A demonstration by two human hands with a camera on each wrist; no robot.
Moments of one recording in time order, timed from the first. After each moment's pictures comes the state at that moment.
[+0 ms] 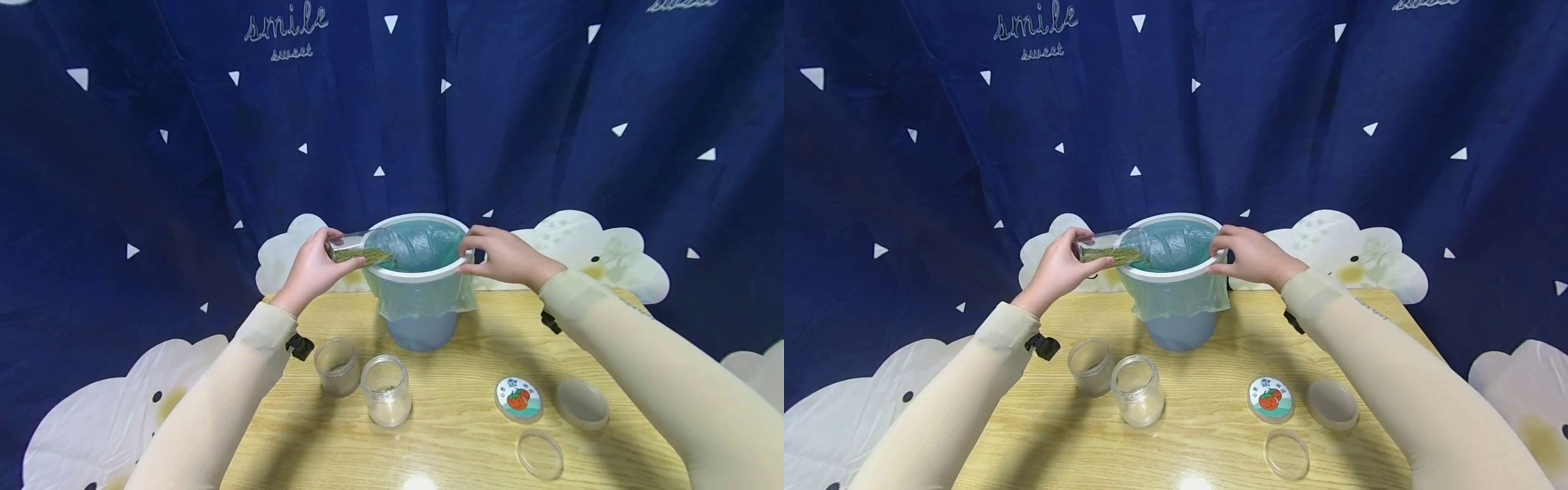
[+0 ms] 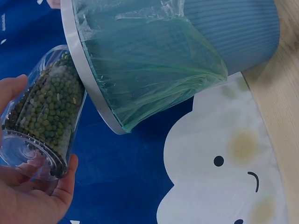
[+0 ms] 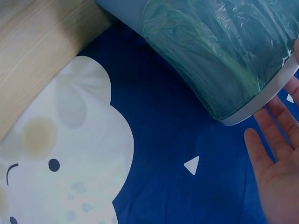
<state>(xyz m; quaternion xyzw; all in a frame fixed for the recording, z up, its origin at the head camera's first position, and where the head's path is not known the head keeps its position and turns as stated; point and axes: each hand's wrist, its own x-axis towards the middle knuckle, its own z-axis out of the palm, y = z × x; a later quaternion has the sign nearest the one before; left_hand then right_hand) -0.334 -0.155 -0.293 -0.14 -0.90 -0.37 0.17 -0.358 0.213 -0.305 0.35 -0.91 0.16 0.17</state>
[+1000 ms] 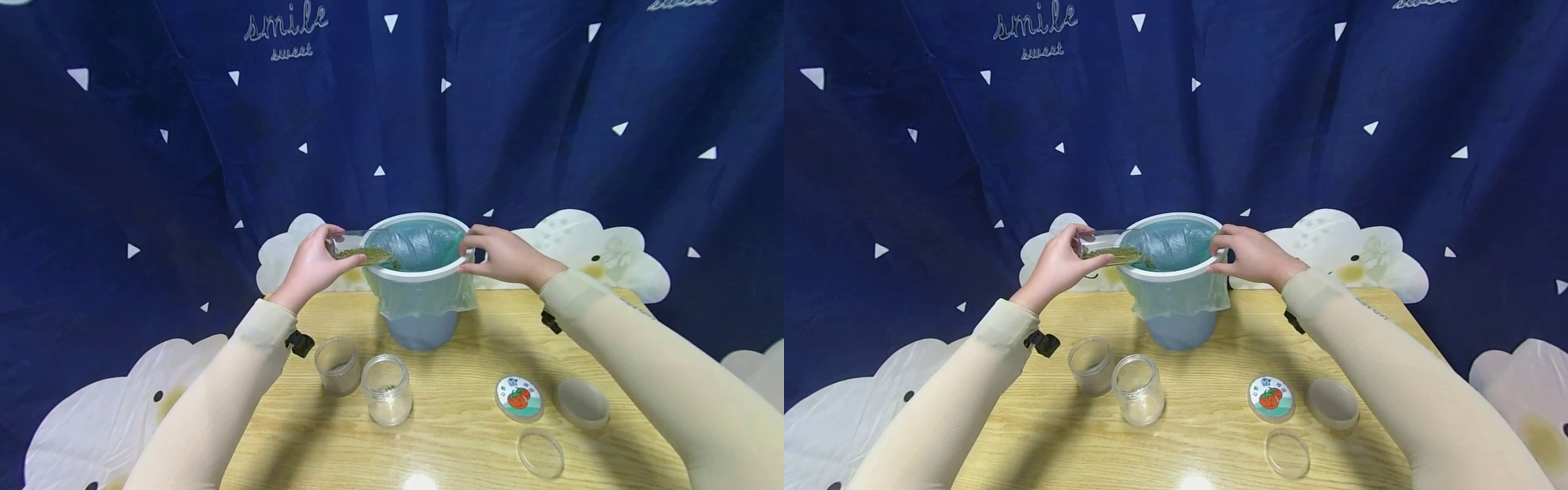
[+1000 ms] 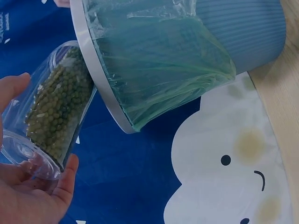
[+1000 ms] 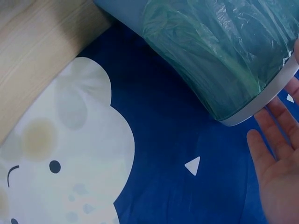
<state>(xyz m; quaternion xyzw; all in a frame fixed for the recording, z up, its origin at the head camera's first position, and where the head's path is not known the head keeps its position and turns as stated) -0.332 -0.154 -0.284 -0.14 -0.91 -0.37 0.16 -0.358 0.213 -0.307 0.35 -0.91 0.15 0.18</state>
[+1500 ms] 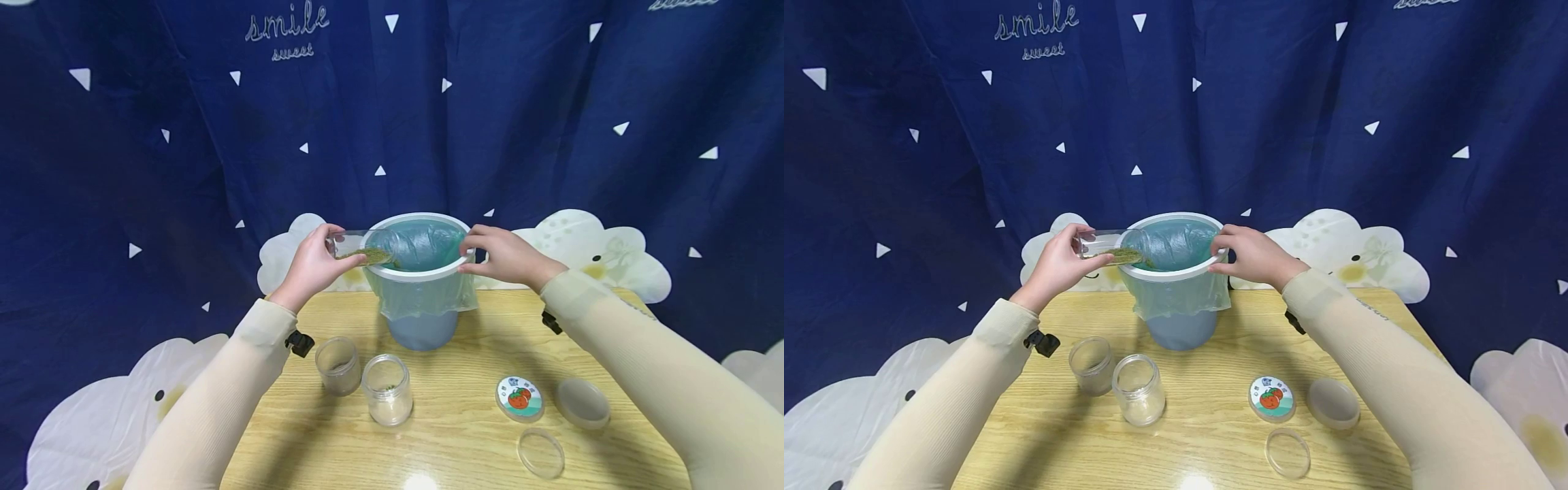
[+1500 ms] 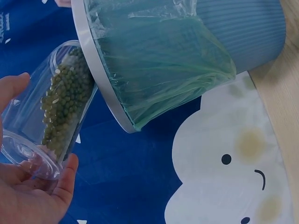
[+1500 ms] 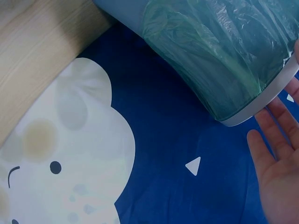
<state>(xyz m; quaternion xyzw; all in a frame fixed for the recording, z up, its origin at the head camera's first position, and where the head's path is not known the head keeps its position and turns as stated) -0.332 -0.155 -0.284 -0.15 -0.90 -0.37 0.16 -0.359 0.213 -0.309 0.34 -0.91 0.15 0.18</state>
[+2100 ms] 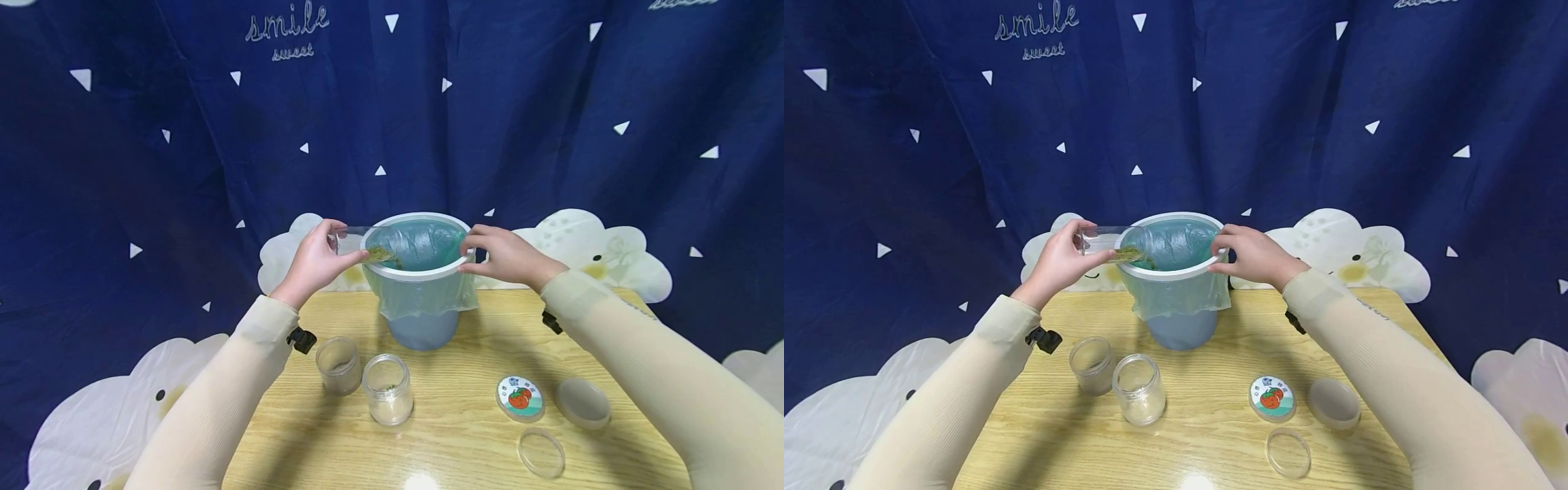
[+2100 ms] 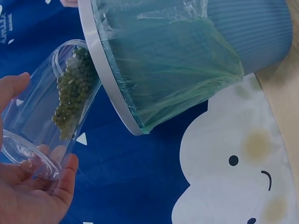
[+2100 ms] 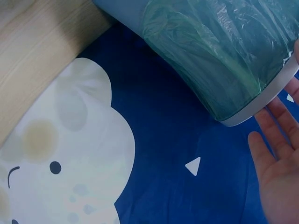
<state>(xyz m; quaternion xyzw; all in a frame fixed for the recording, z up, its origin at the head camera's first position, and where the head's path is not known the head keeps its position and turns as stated) -0.330 -0.150 -0.276 -0.15 -0.90 -0.37 0.16 -0.358 0.213 -0.309 0.34 -0.91 0.16 0.18</state>
